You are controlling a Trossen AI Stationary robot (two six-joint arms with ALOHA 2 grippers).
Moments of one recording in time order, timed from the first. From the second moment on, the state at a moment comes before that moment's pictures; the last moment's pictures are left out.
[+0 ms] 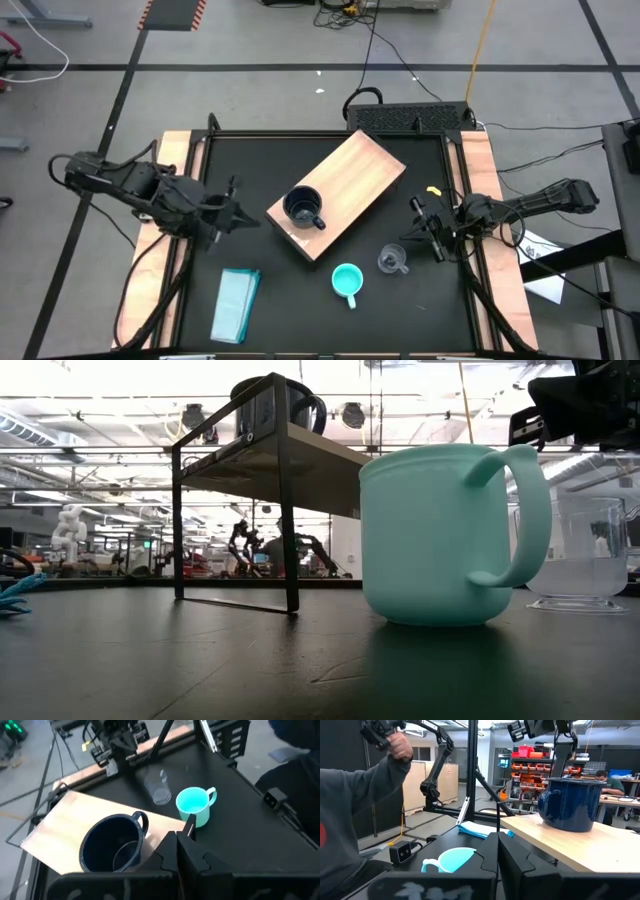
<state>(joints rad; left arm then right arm) -0.33 1.03 1.28 -0.78 -0.13 0.21 0.15 0.44 0.01 0.54 -0.21 -0.02</state>
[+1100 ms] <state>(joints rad) -0.22 0.83 0.86 -0.36 0.10 0.27 0.15 0.44 0.01 0.55 -0.21 -0.02</state>
